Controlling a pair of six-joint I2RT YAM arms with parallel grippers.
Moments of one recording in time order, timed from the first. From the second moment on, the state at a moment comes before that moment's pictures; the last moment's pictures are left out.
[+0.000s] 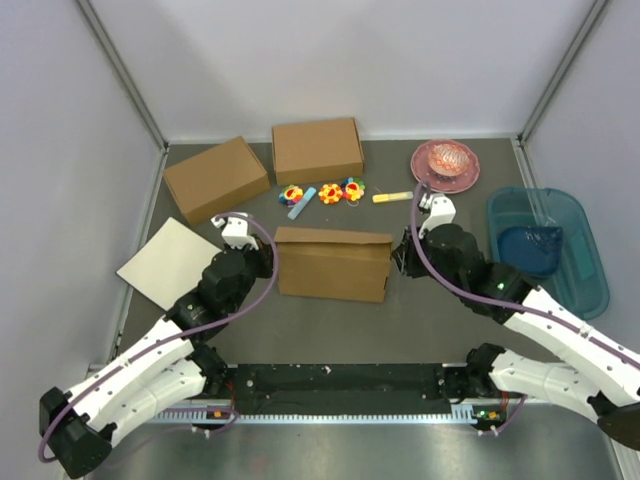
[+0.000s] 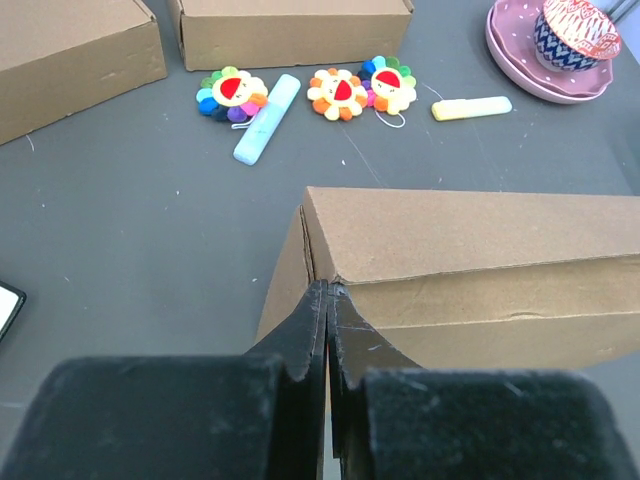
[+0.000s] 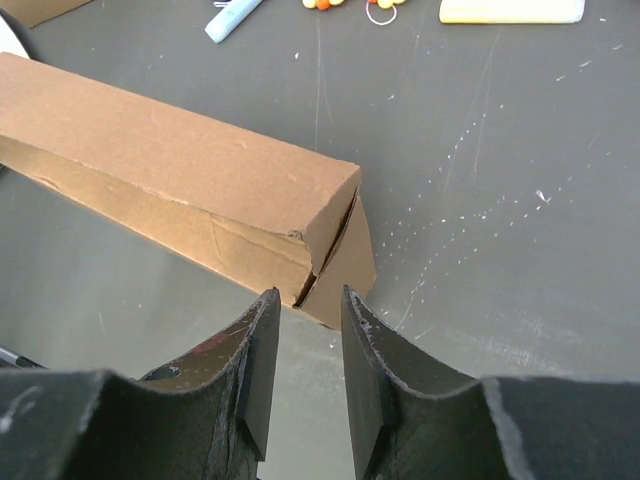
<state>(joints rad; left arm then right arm) -0.71 0.72 0.54 -0.08 -0.39 -0.40 0.84 0.86 0.88 -0.53 0.32 0.47</state>
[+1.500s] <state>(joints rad) -0.72 0.70 0.53 -0.09 -0.39 -0.40 0.84 0.96 0.85 -0.40 0.40 0.42</state>
